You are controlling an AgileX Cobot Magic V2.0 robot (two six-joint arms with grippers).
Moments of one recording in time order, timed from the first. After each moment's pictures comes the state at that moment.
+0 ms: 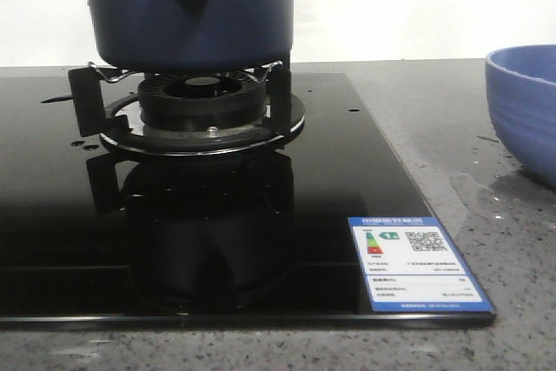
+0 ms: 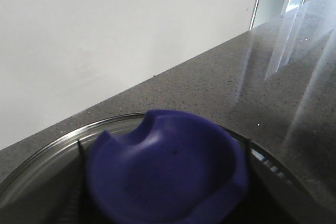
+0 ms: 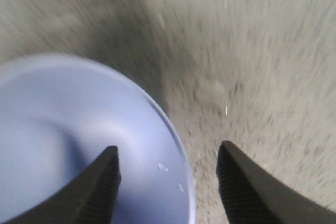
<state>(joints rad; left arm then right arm) -0.36 1.46 -1.09 -1.70 0.49 1.80 -0.11 1.11 -1.01 0.13 1.00 0.04</state>
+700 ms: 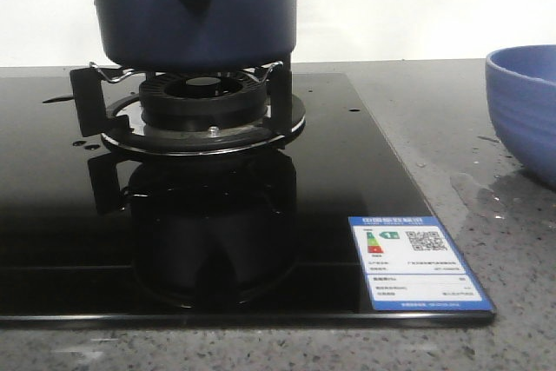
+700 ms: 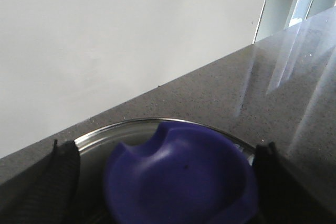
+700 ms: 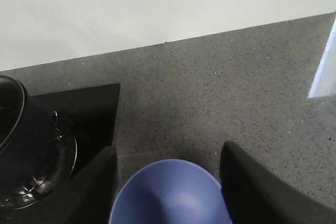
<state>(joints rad) -0.36 1.46 -1.10 -1.78 0.47 1.83 -0.11 0.84 -1.34 0.19 1.07 0.04</state>
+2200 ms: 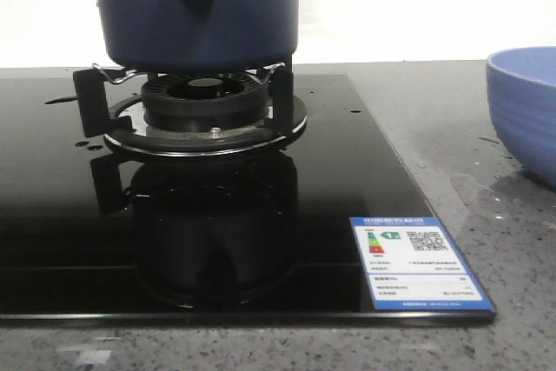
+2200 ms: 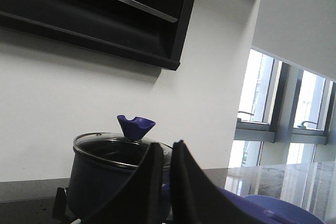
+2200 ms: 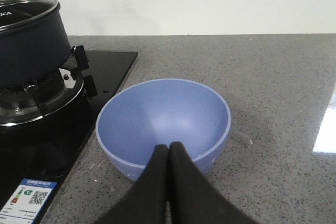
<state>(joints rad) -0.36 0.00 -0.24 -1.81 0.26 1.54 -0.01 -0.01 -0.57 0.19 0.88 -0.11</state>
